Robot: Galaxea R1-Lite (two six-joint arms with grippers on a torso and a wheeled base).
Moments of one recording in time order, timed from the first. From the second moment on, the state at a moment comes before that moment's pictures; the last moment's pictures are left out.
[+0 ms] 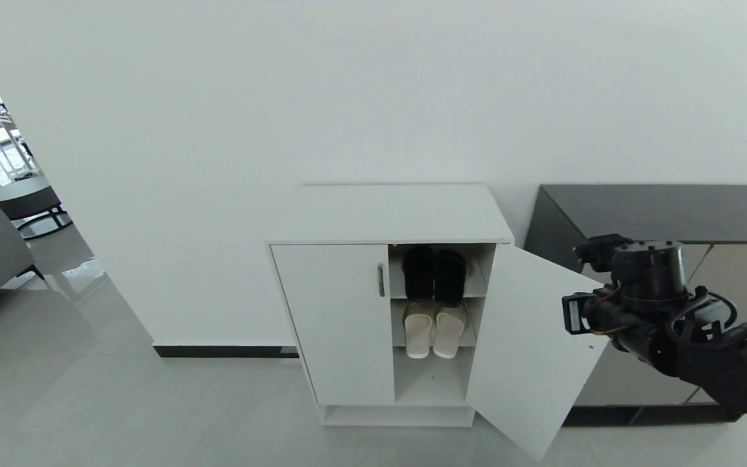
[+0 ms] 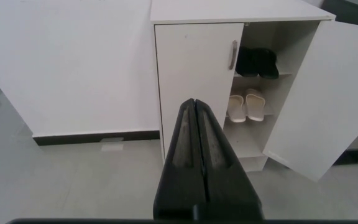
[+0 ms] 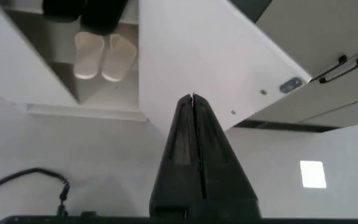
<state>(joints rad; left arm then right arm) 0.00 0.00 0.00 0.00 -0.04 0.01 0.36 1.84 -0.74 -0.68 -0.42 0.03</state>
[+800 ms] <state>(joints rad) 0.00 0.00 0.00 0.00 -0.04 0.01 -0.05 2.11 -0.97 -0.79 -0.19 0.02</state>
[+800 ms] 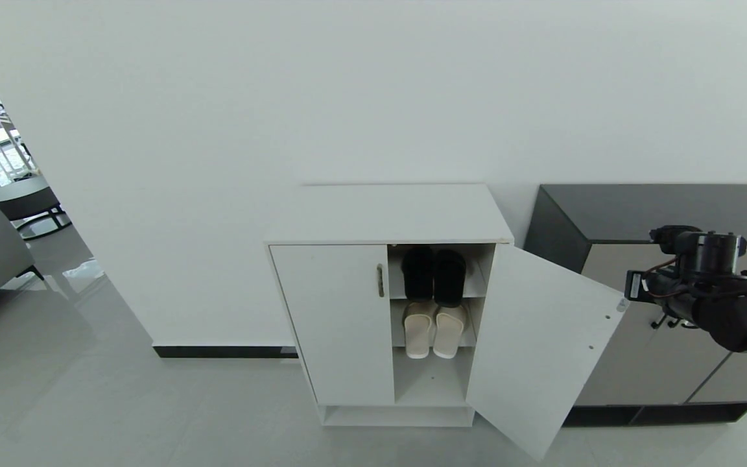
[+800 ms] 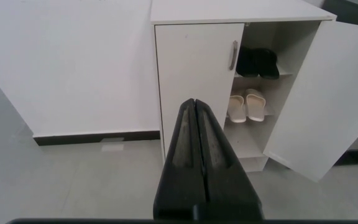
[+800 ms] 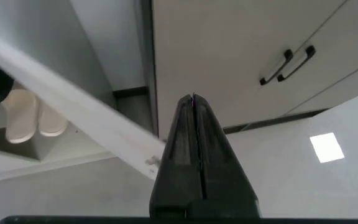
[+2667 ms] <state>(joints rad) 0.00 0.00 0.00 0.00 -0.04 0.01 0.10 2.08 -0.83 -0.79 -0.19 -0.01</state>
